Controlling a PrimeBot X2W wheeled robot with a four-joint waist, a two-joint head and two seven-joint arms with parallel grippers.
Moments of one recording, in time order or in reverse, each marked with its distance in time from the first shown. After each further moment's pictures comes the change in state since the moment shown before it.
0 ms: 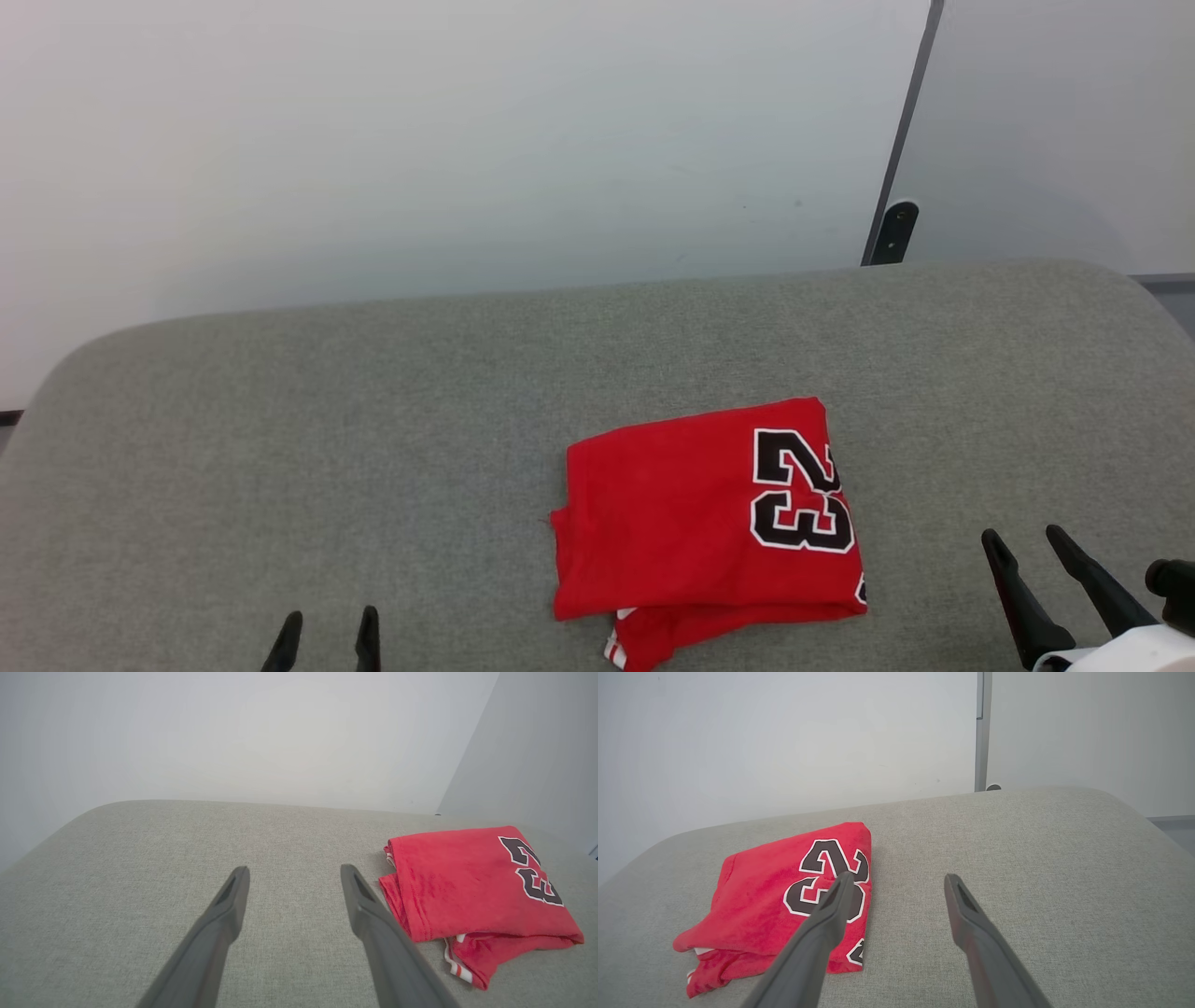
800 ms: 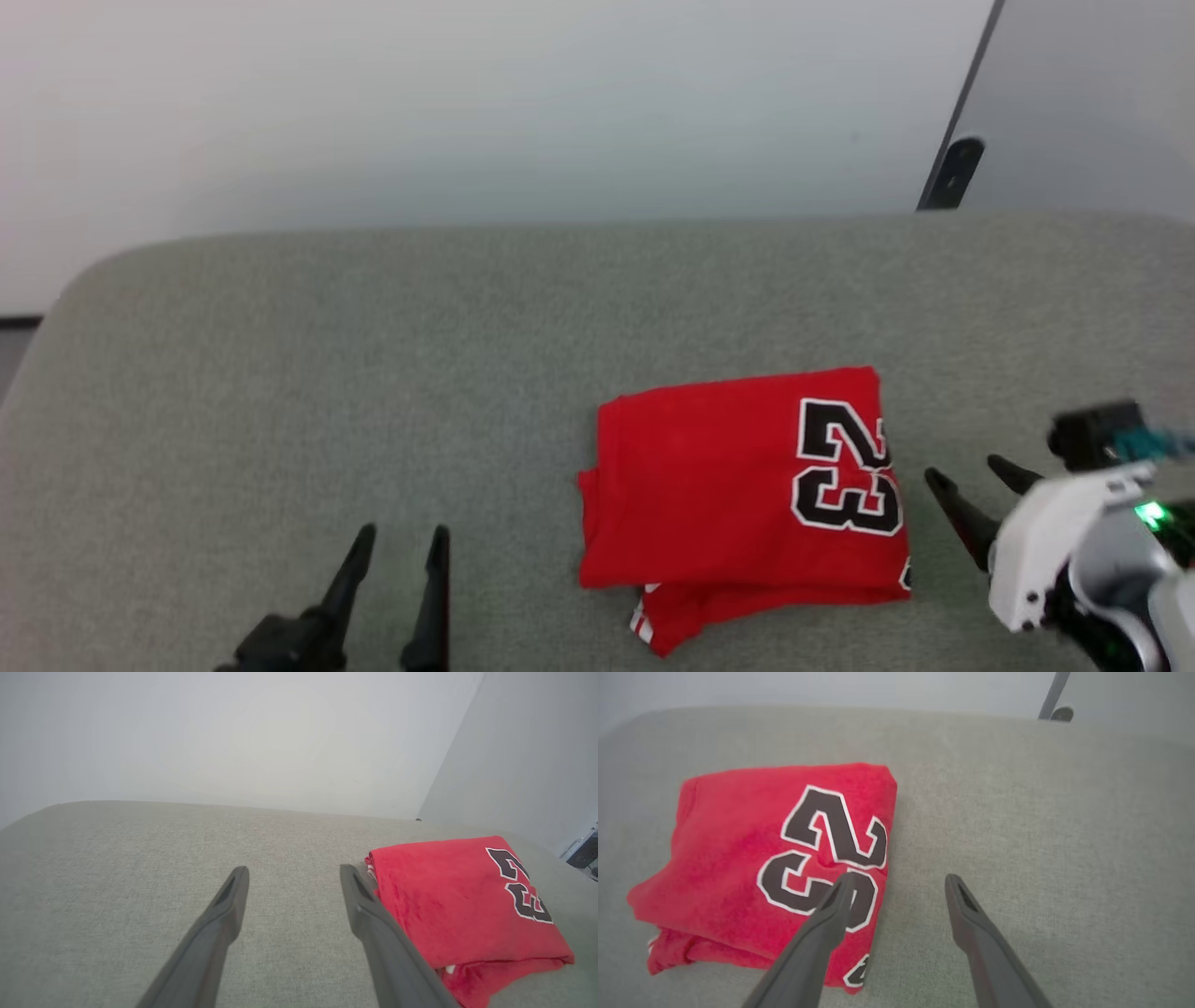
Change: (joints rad) left arm -0.168 -0.029 -0.083 0.082 0.000 -0.040 -0.040; right arm -0.299 -0.045 0.113 0.136 -0.028 0.000 0.369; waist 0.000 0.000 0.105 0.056
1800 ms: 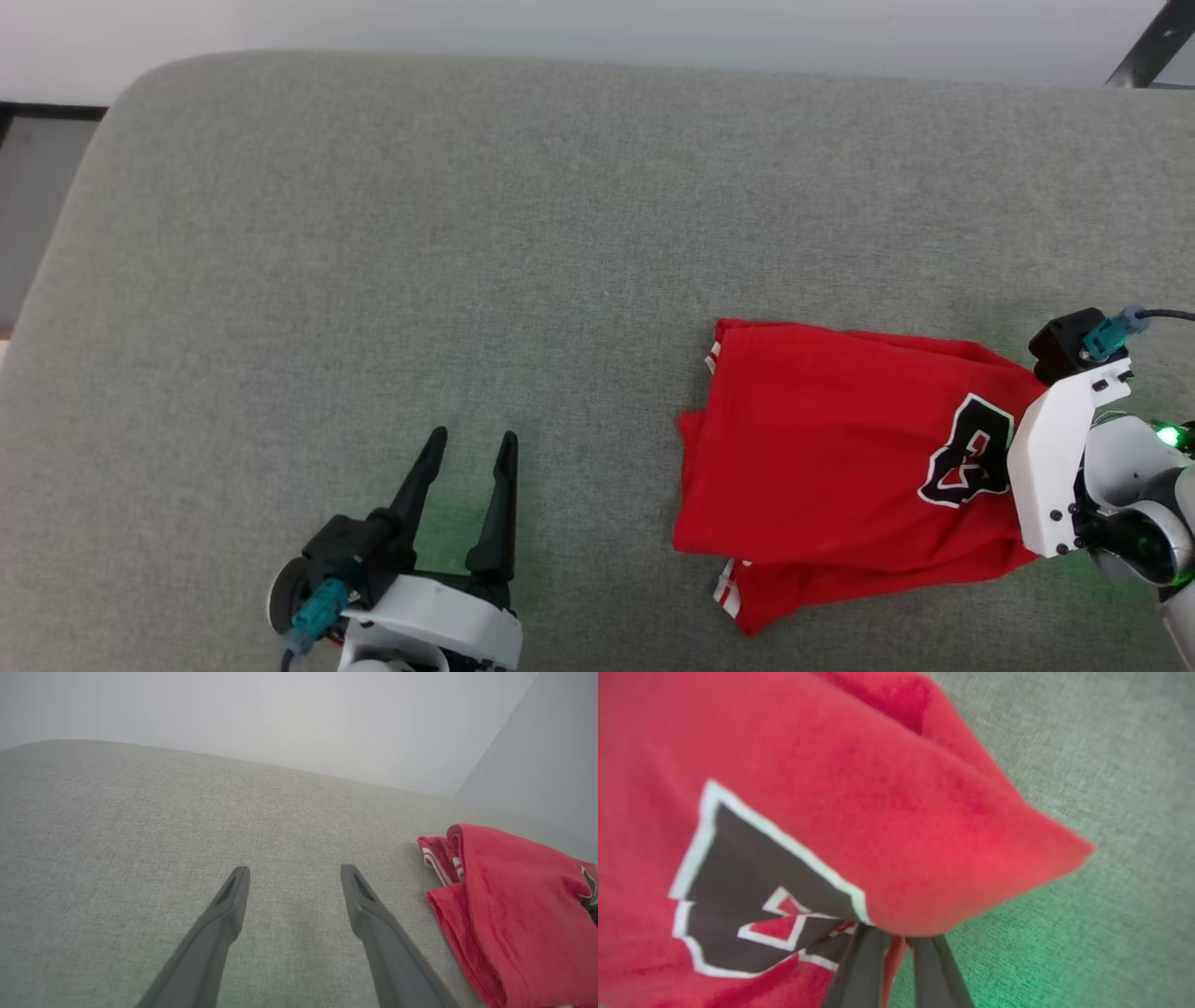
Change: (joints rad) left arm -0.242 -0.088 -0.042 0.185 0.007 -0.067 -0.060; right arm -0.263 -0.128 0.179 0.152 0.102 0.000 0.386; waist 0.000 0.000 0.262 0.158
